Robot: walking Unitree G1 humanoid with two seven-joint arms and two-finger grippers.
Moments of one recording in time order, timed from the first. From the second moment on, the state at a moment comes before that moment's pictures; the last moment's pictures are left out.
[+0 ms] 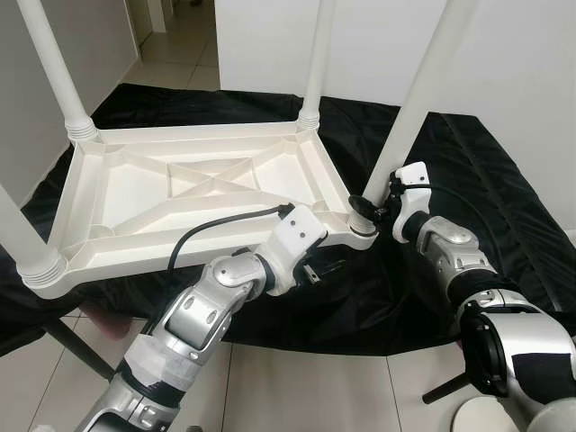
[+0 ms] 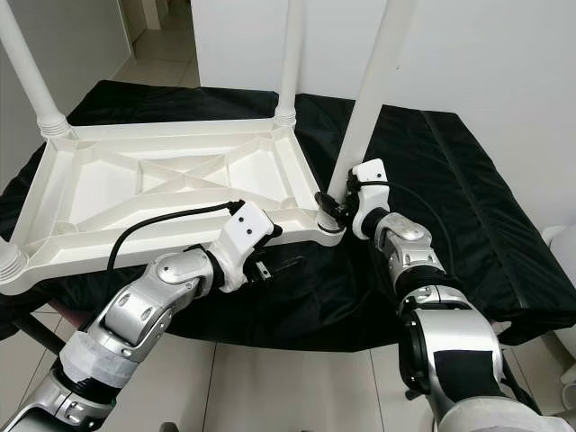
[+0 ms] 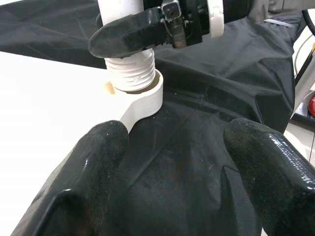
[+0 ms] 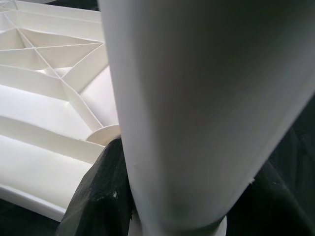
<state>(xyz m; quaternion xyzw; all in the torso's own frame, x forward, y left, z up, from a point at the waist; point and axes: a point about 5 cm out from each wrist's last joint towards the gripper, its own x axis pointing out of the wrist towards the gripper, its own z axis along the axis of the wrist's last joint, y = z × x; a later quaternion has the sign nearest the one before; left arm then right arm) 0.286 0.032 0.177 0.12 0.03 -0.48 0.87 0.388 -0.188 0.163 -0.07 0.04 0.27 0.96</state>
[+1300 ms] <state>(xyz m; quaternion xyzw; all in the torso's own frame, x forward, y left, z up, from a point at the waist) 0.286 0.033 0.178 0.12 0.03 -0.47 0.87 0.391 -0.155 0.157 -0.01 0.03 0.21 0.98</state>
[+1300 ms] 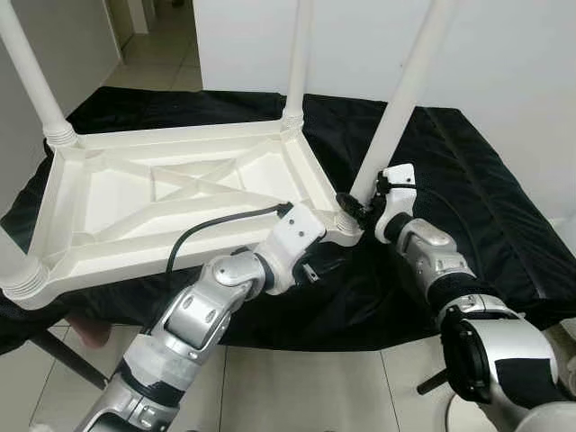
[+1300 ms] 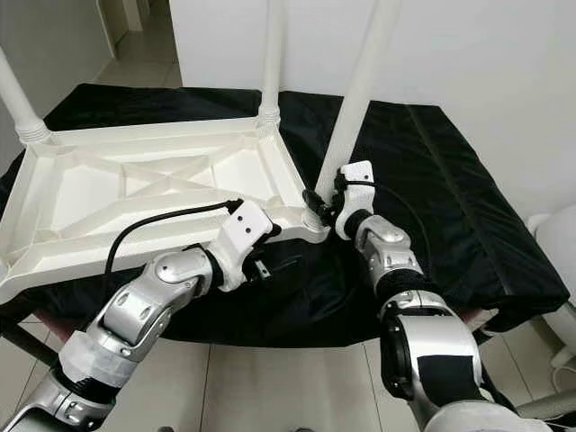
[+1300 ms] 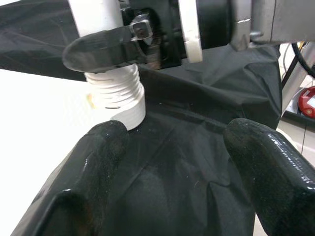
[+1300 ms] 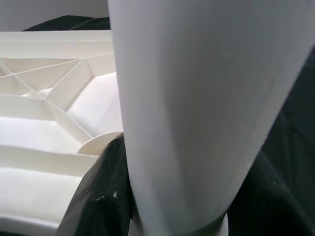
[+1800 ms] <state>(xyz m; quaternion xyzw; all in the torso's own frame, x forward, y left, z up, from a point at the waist) 0.286 0.032 0.179 0.12 0.03 -0.48 0.87 0.395 -0.139 0.162 0.05 -0.01 0.07 1.00</state>
